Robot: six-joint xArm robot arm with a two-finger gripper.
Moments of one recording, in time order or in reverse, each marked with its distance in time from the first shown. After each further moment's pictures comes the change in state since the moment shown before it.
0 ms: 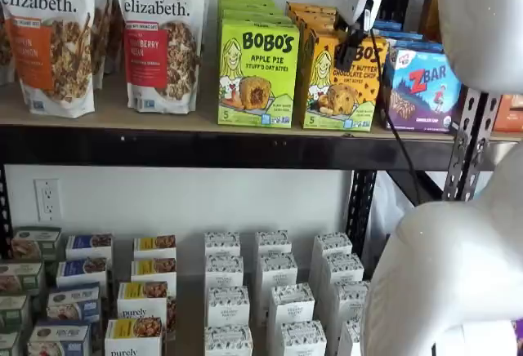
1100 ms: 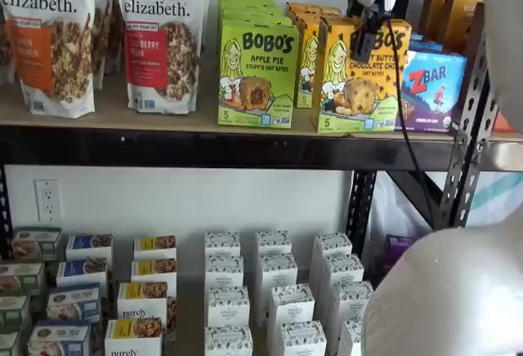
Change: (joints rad) arm 0.078 -0.221 0.057 -0.054 0.201 0.087
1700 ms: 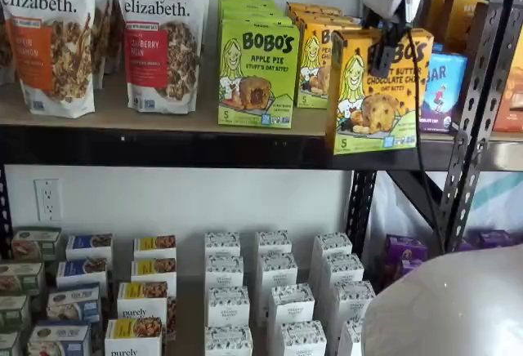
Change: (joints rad) arm 0.023 -0.174 0.121 -0.034 0.067 0.016
